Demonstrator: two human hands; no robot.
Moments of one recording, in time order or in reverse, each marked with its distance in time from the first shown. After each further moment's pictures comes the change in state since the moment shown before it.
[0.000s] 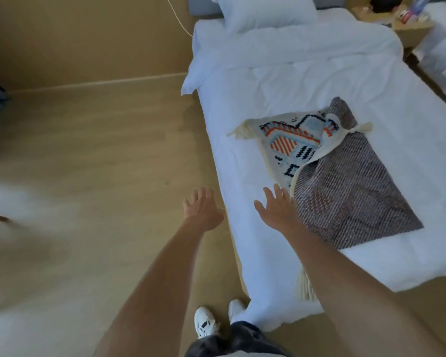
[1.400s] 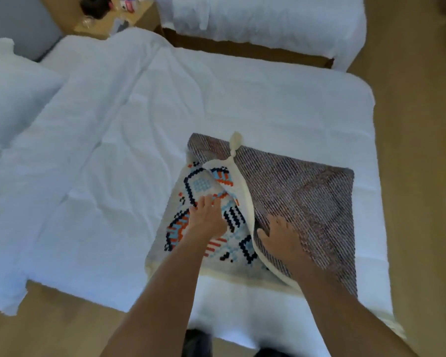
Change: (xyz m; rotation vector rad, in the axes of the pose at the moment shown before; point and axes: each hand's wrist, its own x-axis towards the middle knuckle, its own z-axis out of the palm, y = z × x) left_hand 0.436 0.339 -0.087 0.622 -0.299 1.016; right_hand 0.267 0.157 -0.077 0.647 0.096 1.020
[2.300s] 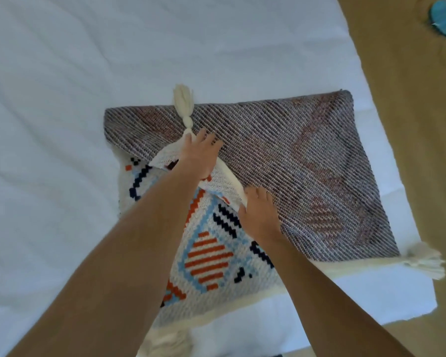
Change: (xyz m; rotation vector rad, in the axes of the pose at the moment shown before) left_hand 0.296 0.006 0.024 0.528 -0.012 0.613; right_hand 0.159 -0.053 0.092 0.199 0.208 0.312
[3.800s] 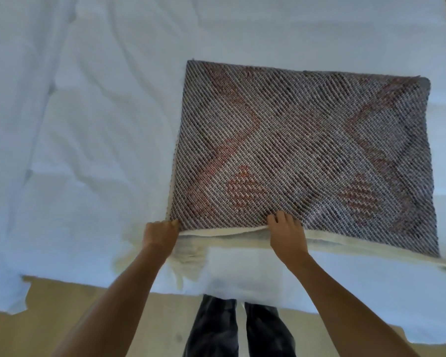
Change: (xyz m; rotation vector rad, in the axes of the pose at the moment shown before) left_hand -0.301 0.042 0.204 0.003 -0.394 -0.431; right_hand -0.130 0.067 0.087 -0.482 0.051 -0.479
